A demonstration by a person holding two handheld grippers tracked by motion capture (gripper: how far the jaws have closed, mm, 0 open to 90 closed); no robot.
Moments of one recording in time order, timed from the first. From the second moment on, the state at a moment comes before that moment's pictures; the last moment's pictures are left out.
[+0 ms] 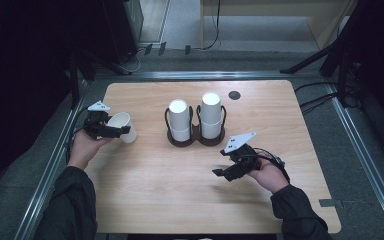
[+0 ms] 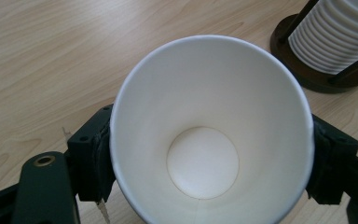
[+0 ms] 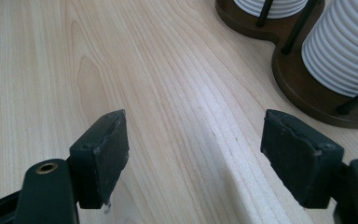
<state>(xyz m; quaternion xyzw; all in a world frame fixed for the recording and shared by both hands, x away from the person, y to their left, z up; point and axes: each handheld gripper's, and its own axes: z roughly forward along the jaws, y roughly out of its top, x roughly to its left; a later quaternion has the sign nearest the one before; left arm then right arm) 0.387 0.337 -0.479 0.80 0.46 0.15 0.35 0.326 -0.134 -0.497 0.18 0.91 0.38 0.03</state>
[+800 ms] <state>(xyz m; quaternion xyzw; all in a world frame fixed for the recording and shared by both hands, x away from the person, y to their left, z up) 0.389 0.334 -0.489 0.81 0.46 0.13 0.34 0.329 -0.133 -0.499 0.18 0.91 0.37 0.03</state>
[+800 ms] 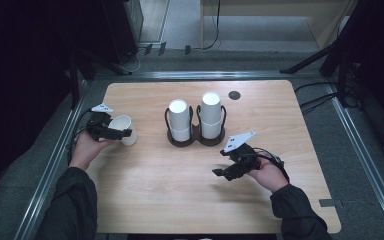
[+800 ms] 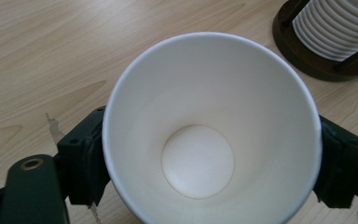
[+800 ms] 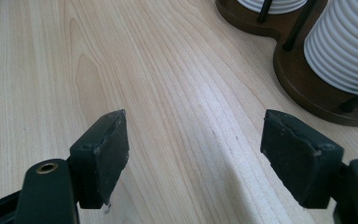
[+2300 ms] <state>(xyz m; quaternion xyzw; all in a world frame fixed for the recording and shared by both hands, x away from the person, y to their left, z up) 0.377 0.339 -0.440 0.79 0.47 0.12 0.38 0.331 -0.130 -0.502 0.18 0.91 0.36 0.02</state>
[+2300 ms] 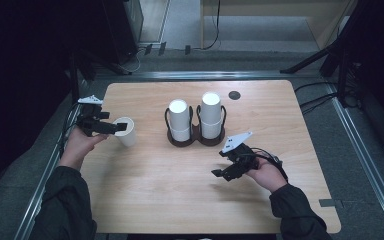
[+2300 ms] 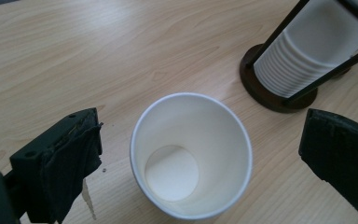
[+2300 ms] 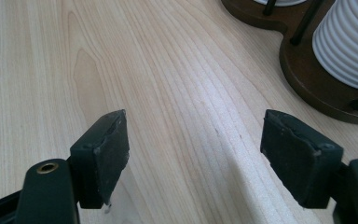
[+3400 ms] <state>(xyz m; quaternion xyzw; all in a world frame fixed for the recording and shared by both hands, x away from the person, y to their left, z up) 0.348 0.266 -0.422 0.83 0.40 0.11 0.37 0.333 -0.140 -0.498 0.19 0.91 0.38 0.03</state>
